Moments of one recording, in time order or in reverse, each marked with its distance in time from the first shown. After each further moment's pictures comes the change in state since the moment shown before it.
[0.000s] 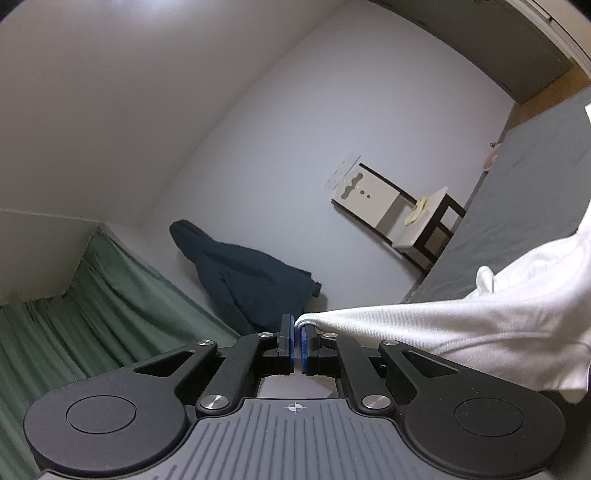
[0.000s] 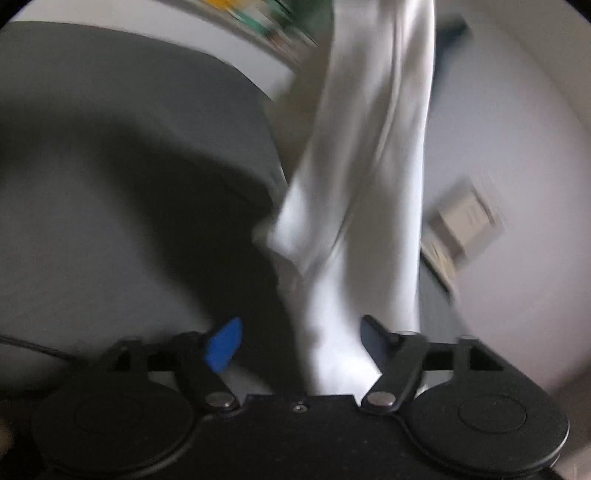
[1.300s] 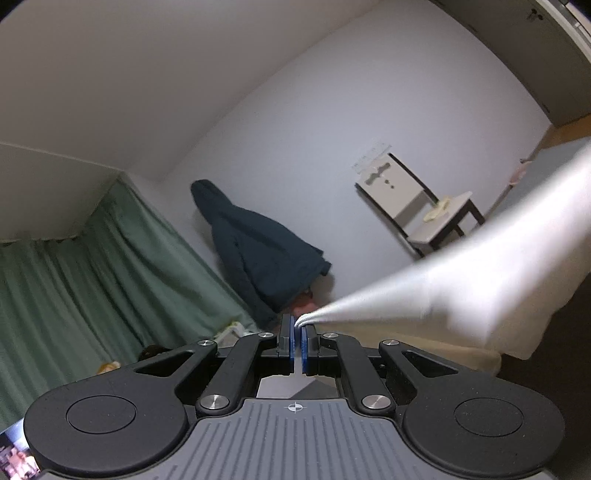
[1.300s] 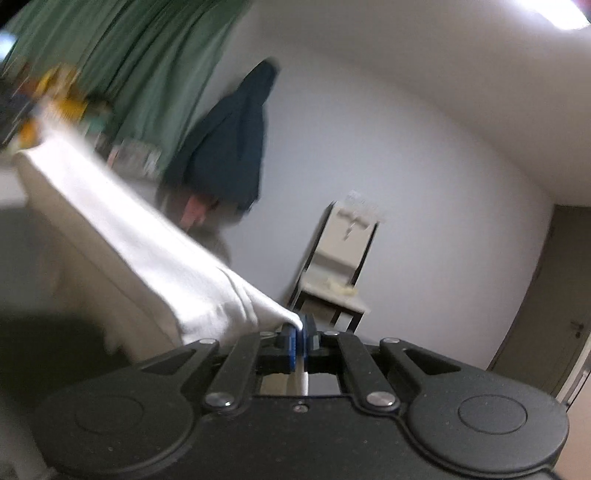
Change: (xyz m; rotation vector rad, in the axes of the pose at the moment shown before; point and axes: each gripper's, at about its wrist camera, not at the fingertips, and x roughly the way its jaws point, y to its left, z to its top) left arm -0.019 0.019 -0.023 -0.150 0.057 0.072; right arm -0.010 -0.205 0.003 0.467 -0.334 -0.247
